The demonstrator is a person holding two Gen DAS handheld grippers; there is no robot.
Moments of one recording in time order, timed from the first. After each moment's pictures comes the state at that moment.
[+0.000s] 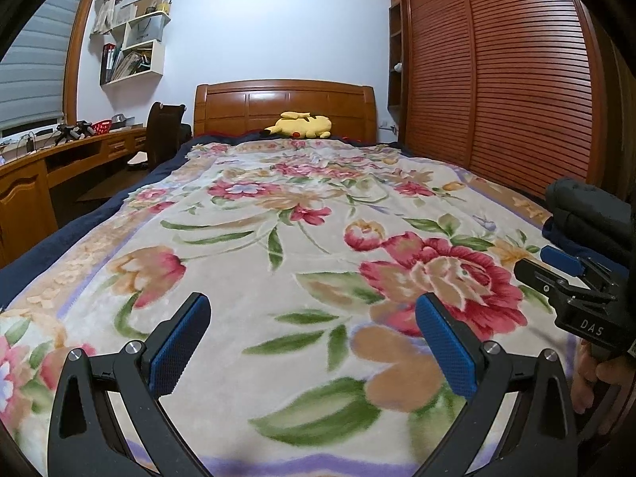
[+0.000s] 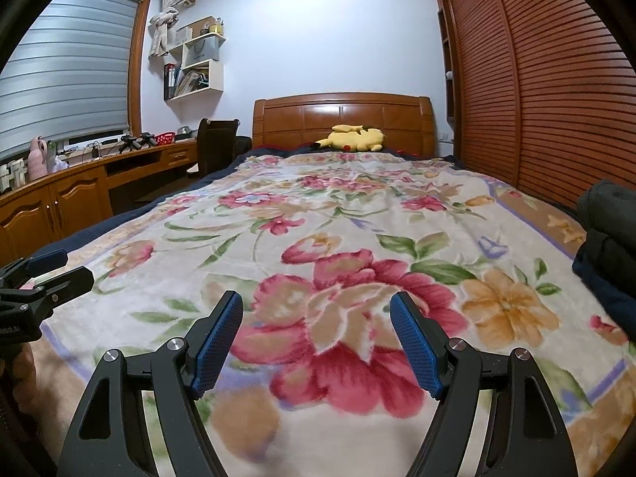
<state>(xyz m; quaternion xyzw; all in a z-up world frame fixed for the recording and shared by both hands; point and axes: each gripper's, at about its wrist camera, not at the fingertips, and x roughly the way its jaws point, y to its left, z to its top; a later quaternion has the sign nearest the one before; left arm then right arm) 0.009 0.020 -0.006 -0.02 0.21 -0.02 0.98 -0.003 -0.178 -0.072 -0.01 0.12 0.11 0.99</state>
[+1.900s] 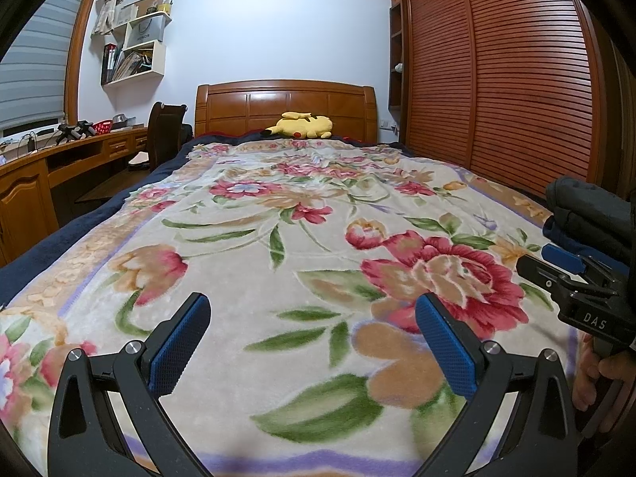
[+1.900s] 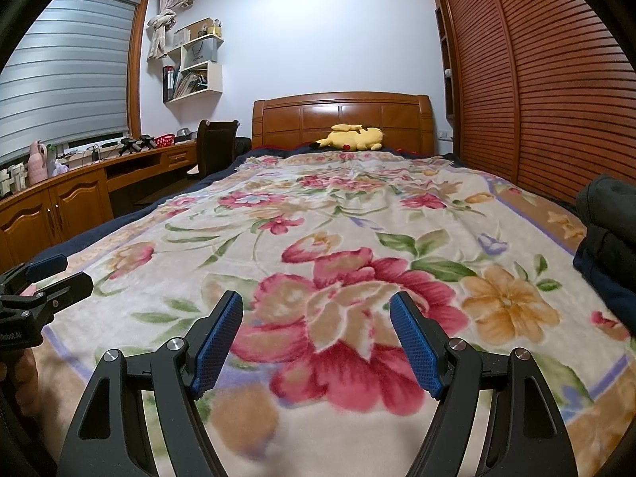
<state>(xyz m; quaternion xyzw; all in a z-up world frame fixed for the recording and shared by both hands) 0.008 0.021 -0.006 -0.02 0.20 -0.03 0.98 0.006 -0.175 -0.074 -0.01 0.12 0.11 0.99</state>
